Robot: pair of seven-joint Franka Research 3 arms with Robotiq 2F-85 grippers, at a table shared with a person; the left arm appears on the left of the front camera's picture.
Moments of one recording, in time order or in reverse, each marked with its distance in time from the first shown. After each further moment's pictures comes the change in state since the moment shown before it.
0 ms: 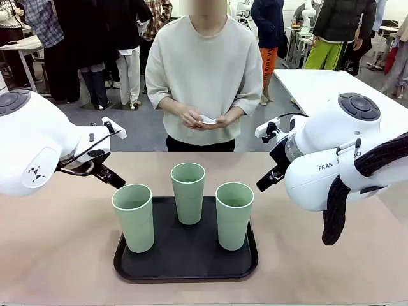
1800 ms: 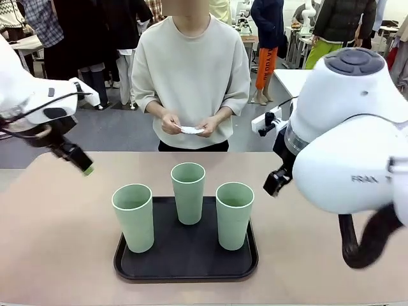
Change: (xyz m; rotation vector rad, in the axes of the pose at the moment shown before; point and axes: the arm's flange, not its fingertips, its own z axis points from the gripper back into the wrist) left arm -0.005 -0.015 0.155 0.038 0.154 -0.002; right arm -0.002 0.064 0.102 -0.134 0.251 -0.006
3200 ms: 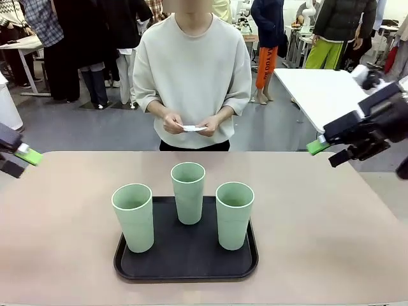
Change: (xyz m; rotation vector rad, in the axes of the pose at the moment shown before) left arm -0.091 0.105 0.026 -0.689 -0.080 0.442; right arm -0.073 -0.147 0.054 0.770 -0.210 -0.488
